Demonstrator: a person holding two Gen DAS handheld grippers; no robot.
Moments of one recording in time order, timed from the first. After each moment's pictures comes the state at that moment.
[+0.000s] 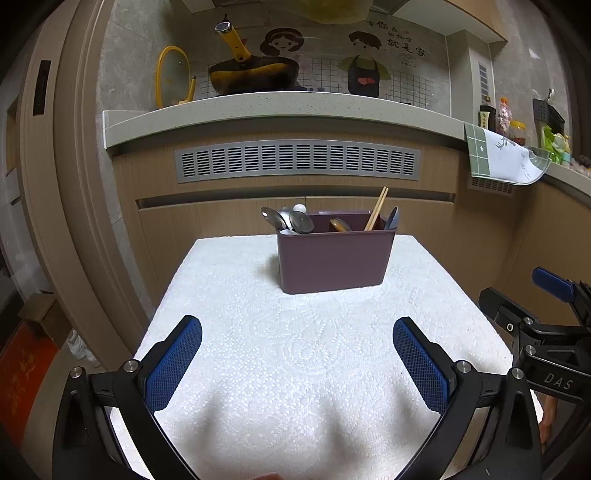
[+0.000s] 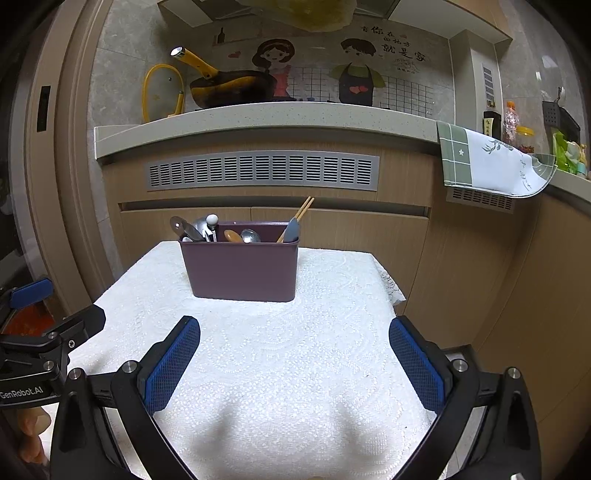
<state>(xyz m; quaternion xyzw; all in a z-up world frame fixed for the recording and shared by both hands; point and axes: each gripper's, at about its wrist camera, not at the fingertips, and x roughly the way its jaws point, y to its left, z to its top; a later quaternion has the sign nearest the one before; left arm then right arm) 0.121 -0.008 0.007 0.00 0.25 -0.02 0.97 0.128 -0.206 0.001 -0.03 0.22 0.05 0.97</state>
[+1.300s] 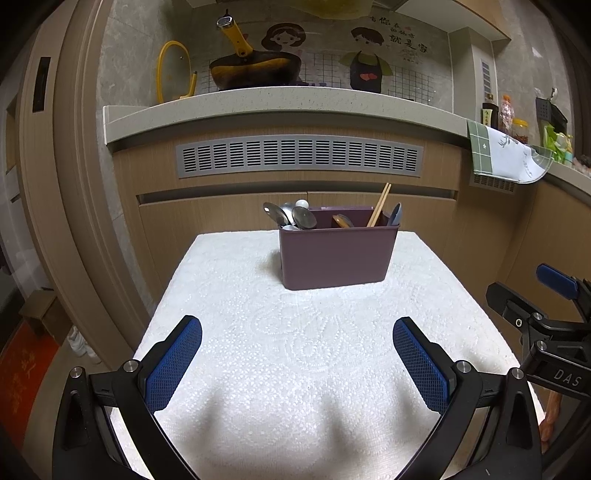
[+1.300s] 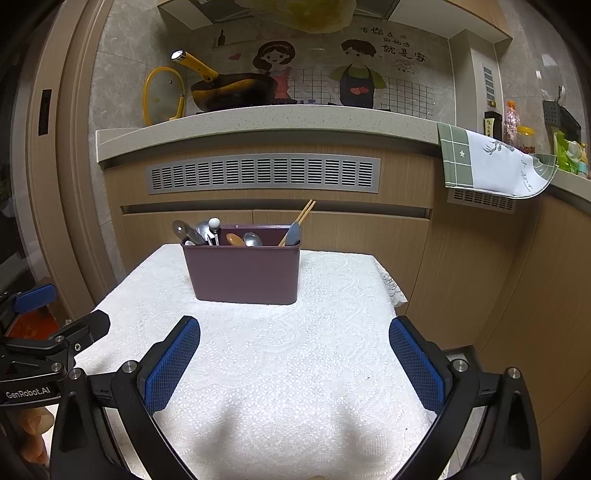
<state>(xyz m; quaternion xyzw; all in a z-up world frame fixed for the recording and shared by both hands) 0.122 -0.007 0.005 0.00 0.26 -0.02 0.97 0.129 -0.208 0.006 -0.03 0.22 0.05 0.97</state>
